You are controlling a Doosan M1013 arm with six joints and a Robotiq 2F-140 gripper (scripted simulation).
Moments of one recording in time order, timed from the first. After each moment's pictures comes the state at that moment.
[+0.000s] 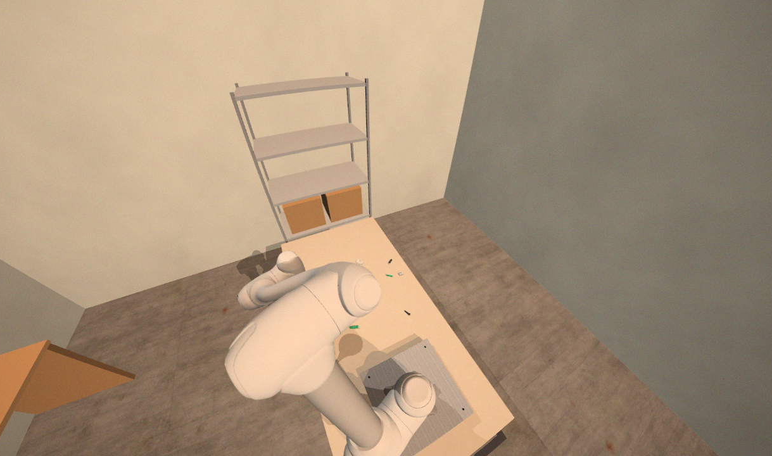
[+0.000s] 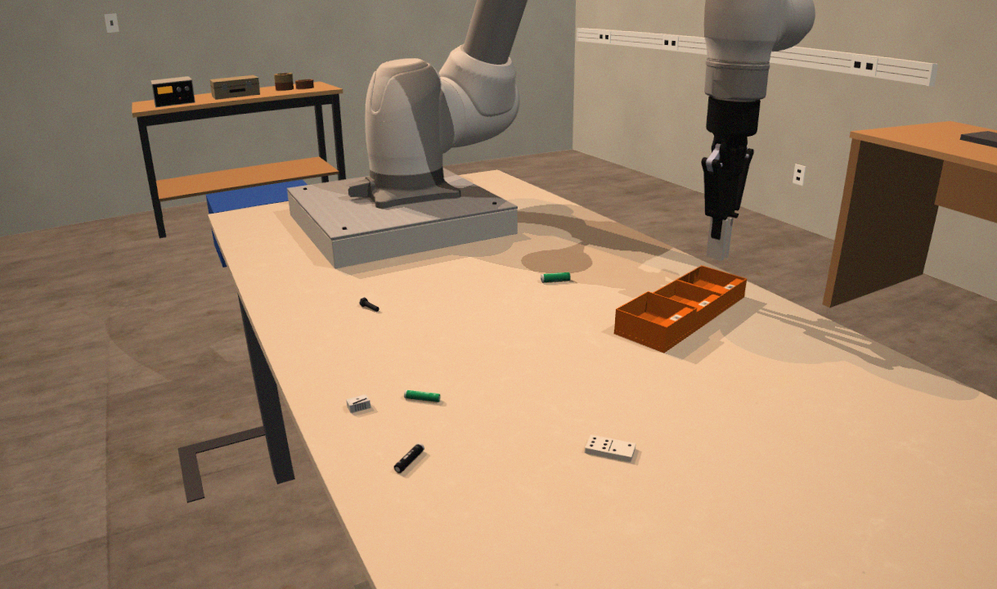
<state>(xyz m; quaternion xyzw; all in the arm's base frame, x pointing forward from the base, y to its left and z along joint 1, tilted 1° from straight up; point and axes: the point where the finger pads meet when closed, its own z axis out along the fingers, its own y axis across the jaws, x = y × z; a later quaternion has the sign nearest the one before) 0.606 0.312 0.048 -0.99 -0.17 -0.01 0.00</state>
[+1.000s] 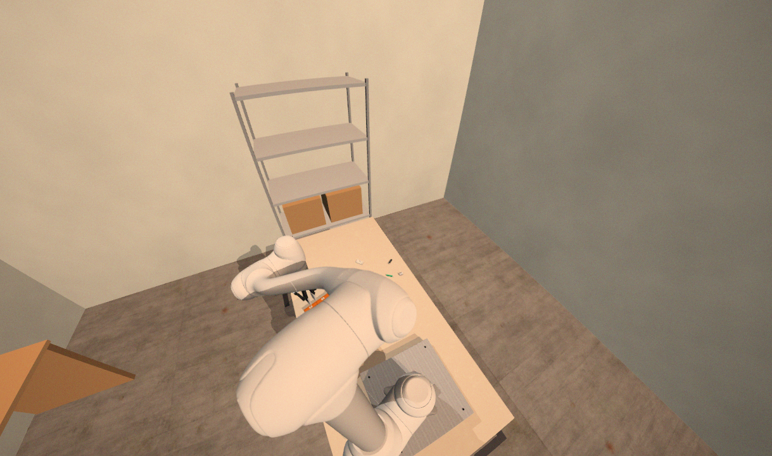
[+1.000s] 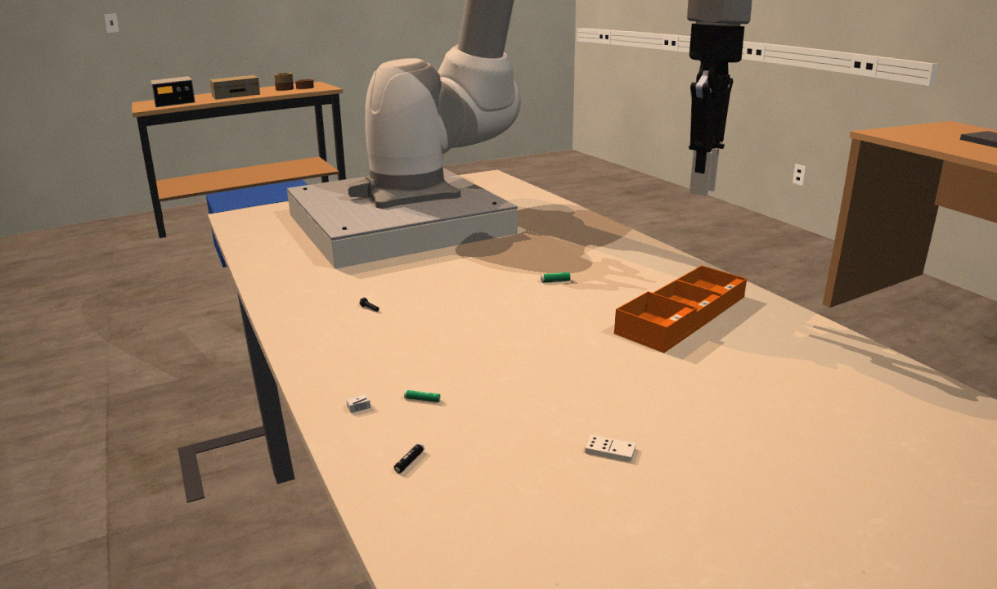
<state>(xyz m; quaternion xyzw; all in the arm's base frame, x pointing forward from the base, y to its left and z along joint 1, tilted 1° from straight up) 0.583 0.286 0.151 -0.97 -0.26 0.00 0.00</state>
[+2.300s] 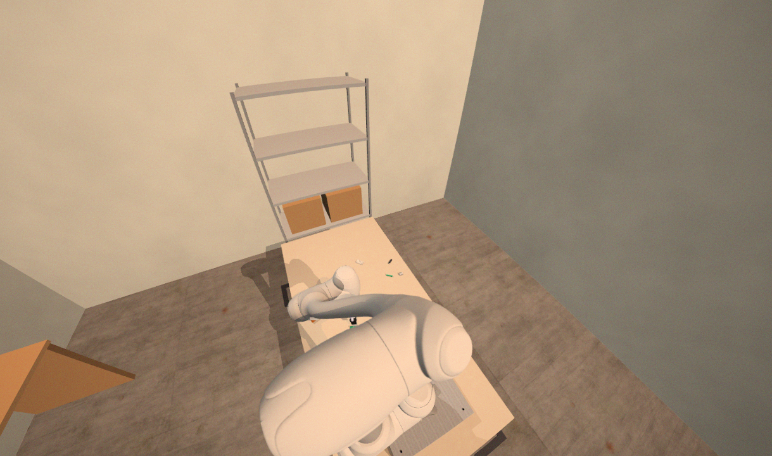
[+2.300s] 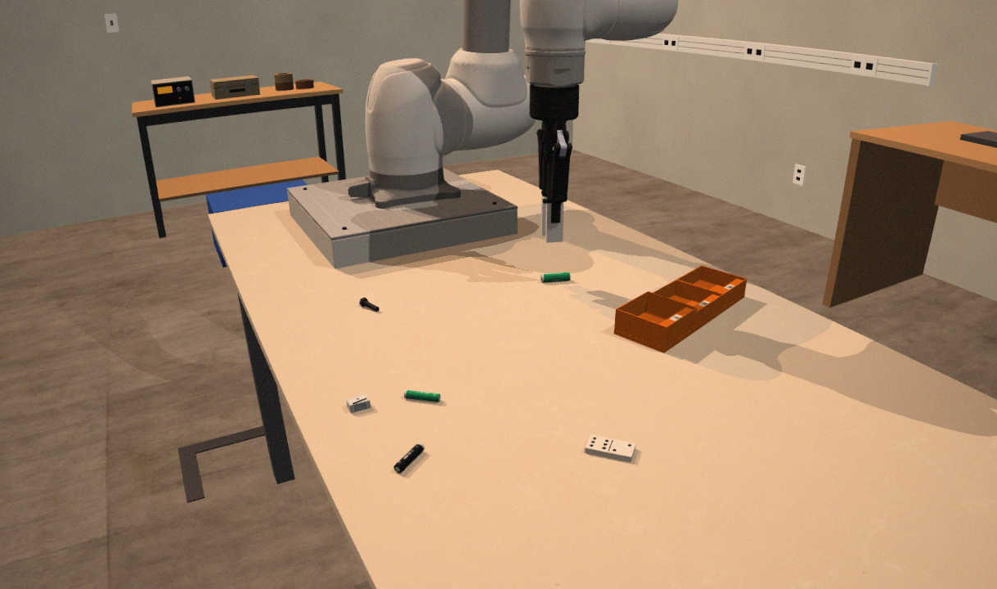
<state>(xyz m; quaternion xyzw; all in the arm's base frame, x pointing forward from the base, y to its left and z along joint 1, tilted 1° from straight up) 0.434 0.107 0.053 -0.80 -0.60 0.00 0.00</state>
